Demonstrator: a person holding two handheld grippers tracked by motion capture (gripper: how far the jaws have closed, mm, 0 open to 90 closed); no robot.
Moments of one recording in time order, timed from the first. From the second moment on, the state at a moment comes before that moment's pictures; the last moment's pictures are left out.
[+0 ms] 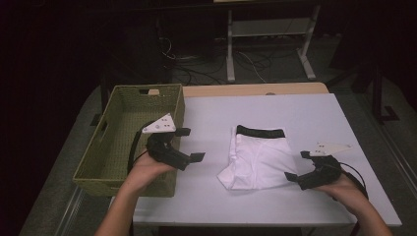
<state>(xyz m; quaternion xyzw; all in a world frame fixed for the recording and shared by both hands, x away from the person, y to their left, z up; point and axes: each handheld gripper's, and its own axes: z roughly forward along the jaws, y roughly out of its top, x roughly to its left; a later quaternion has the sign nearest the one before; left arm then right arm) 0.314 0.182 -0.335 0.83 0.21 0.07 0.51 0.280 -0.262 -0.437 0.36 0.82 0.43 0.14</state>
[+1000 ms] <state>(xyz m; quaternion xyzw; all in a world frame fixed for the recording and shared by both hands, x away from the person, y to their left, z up) 0.320 0.127 -0.334 0.84 0.18 0.06 0.50 0.278 -0.263 -0.435 0.36 0.81 0.43 0.14</state>
